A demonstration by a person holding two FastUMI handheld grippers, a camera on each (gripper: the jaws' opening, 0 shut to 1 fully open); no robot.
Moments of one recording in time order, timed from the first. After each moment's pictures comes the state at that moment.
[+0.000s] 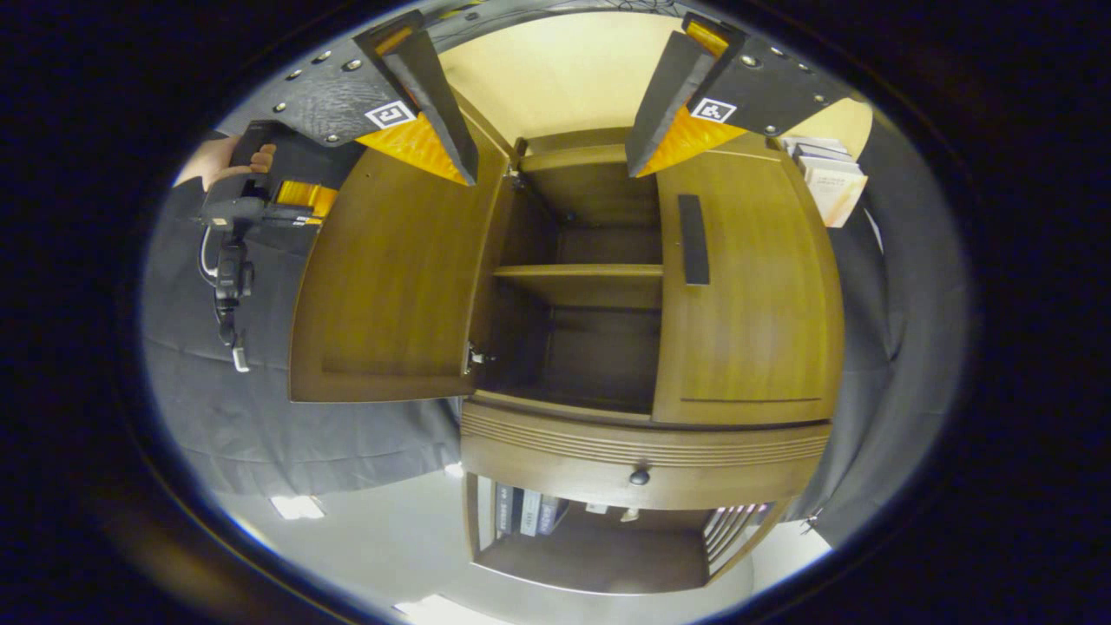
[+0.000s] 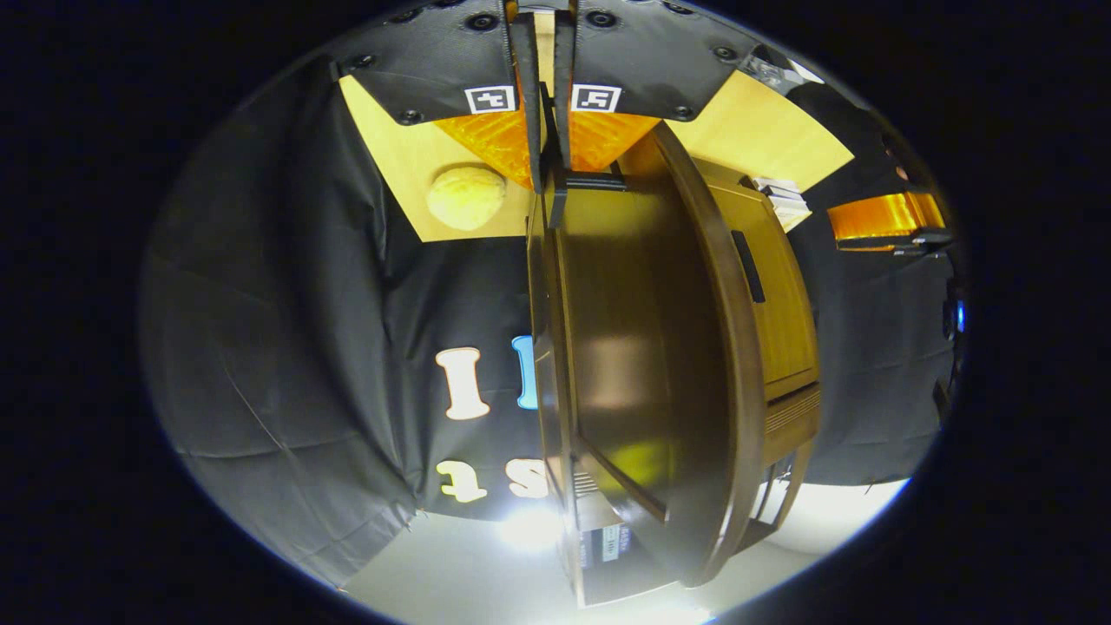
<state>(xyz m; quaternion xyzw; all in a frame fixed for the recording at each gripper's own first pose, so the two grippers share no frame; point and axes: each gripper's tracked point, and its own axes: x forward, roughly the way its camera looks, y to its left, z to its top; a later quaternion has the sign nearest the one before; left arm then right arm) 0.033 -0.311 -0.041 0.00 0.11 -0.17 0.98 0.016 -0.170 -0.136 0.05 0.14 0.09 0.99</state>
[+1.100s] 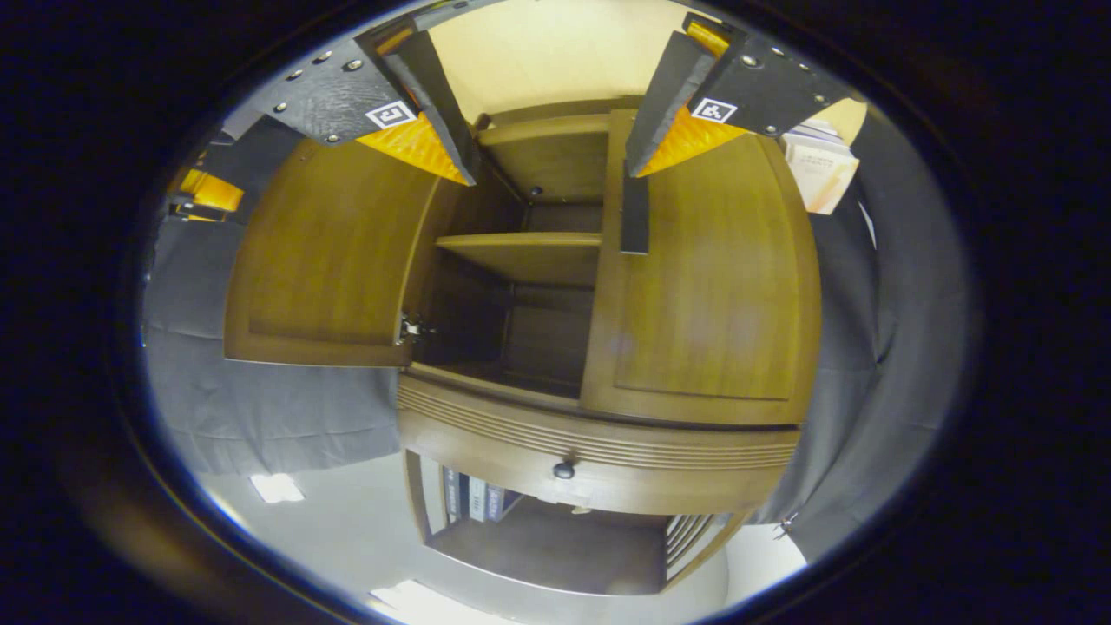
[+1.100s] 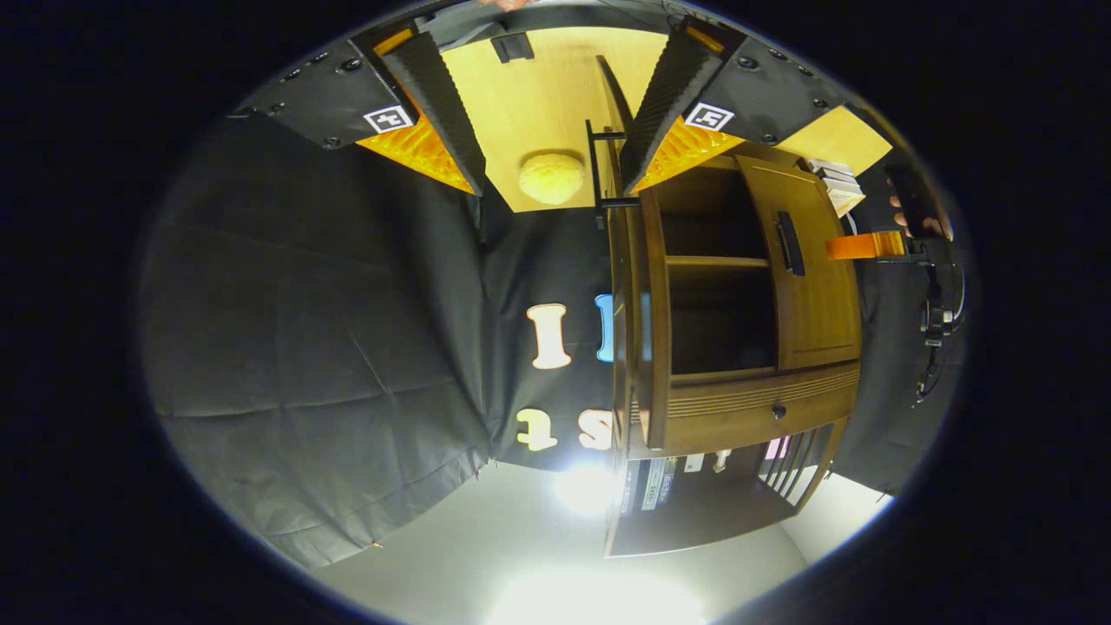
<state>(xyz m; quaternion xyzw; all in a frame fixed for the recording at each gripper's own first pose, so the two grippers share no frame) 0.100 -0.190 -0.021 -0.01 0.07 -0.13 0.99 -0.089 -0.193 -0.085 0.04 0.08 -0.08 0.99</state>
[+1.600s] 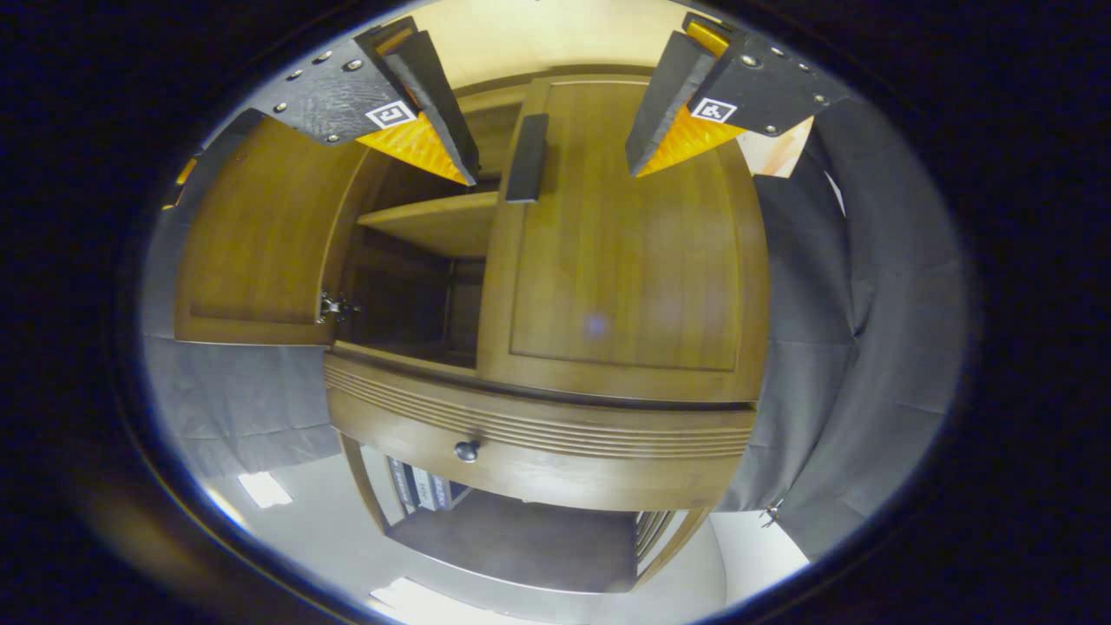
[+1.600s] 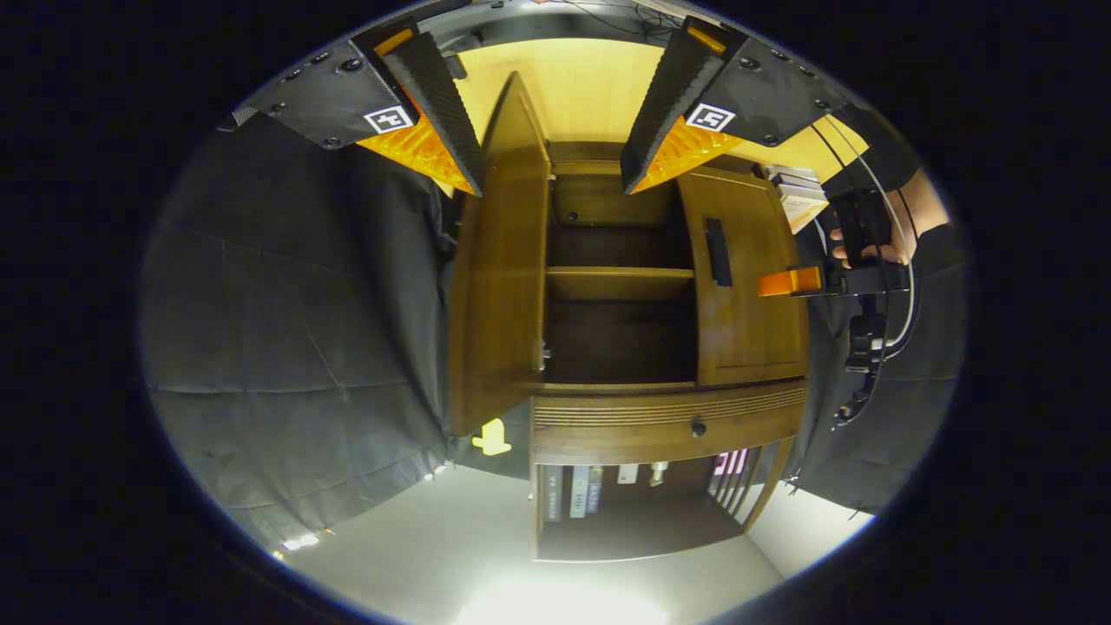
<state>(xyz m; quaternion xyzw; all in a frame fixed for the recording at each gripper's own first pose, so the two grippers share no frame) 0.170 -0.097 0.007 0.00 0.05 -0.08 1.00 -0.088 -0.050 -0.074 0.02 0.10 -0.01 0.99</state>
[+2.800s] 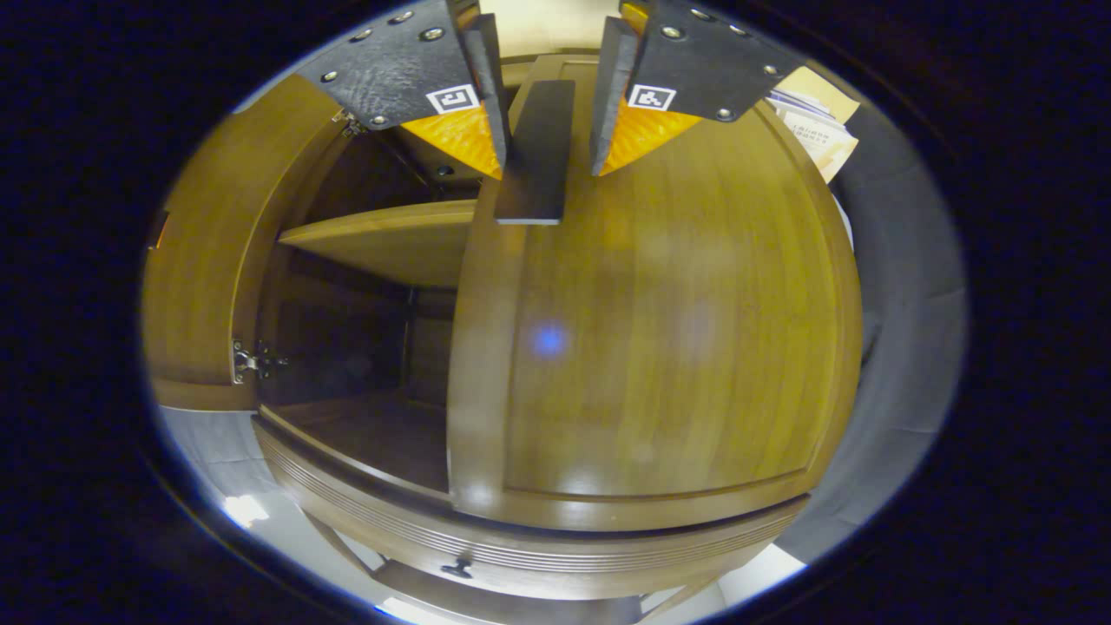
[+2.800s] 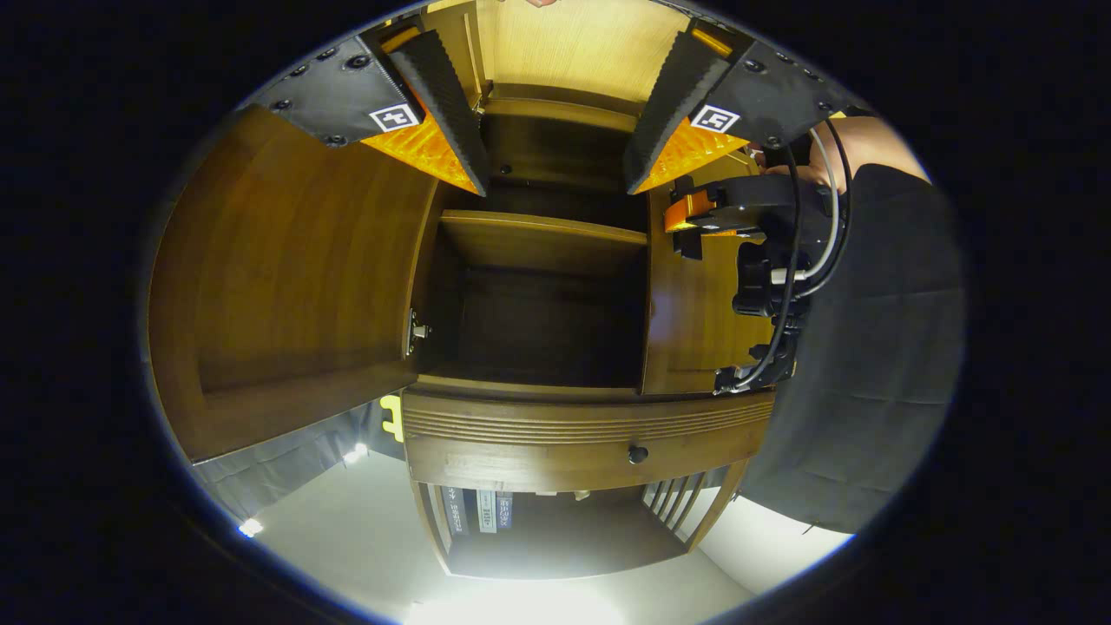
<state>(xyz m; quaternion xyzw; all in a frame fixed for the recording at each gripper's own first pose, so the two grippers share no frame) 0.270 -0.154 -0.080 0.01 0.08 -0.02 1.00 0.057 -0.005 -0.077 -0.01 0.06 0.09 0.99</state>
